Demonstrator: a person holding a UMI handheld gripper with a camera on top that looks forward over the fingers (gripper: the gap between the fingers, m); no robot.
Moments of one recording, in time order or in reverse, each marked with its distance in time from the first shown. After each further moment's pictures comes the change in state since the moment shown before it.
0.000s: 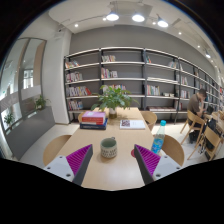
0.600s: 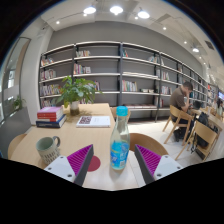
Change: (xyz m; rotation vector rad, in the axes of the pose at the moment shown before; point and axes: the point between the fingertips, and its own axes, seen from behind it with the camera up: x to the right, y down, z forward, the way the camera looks) arm 0.240 0.062 0.168 0.011 0.218 0.030
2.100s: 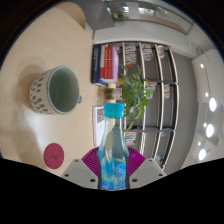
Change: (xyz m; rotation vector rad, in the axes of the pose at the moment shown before) arm -0.142 -0.061 0.089 0.070 0.101 -1.575
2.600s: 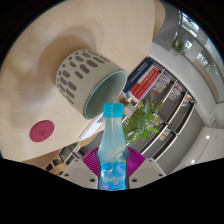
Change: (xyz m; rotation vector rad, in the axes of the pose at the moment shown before) arm -0.008 -0.049 0.016 0.023 0.038 -0.704
